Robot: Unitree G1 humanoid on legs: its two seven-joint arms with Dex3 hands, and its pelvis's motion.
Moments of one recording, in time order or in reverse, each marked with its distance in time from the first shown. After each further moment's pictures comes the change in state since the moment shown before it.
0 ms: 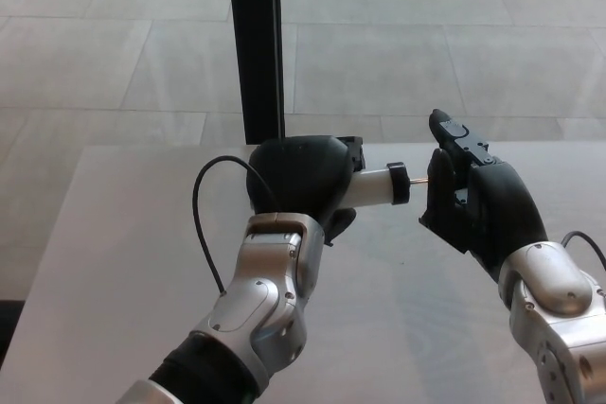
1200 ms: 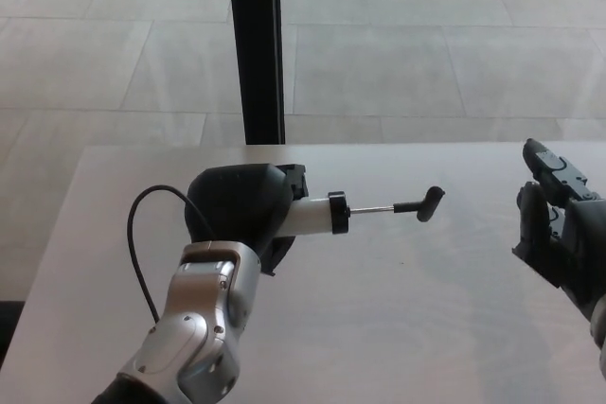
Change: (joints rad) left_arm 0.167 0.168 0.029 -0.206 -0.025 -0.020 -0.076; right_arm 0.139 -0.121 -0.153 -0.002 0.055 -0.095 0.057
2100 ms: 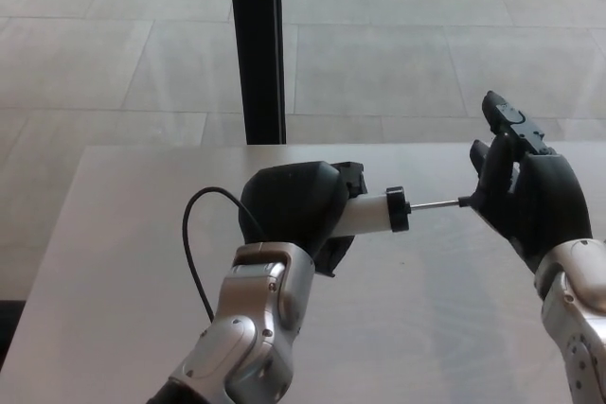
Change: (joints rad) left_arm -0.008 -0.147 -0.006 -0.027 -0.020 0.009 -0.004; right_arm -0.159 0.122 0.013 0.111 0.008 -0.074 -0.052
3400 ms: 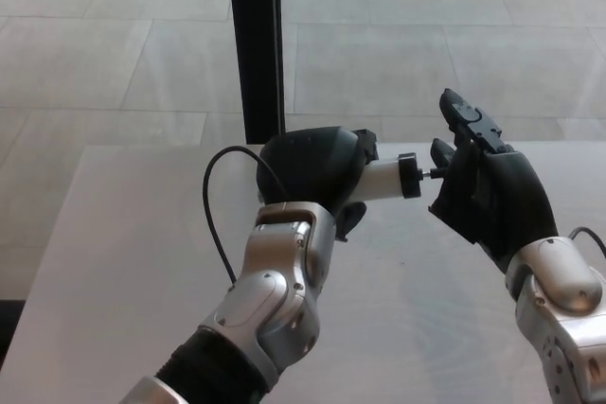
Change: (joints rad) left_arm -0.172 -0.039 -0.023 0.161 -0.001 0.064 0.000; right_arm 0.003 -0.018 0.105 -0.027 -0.011 0.011 0.031
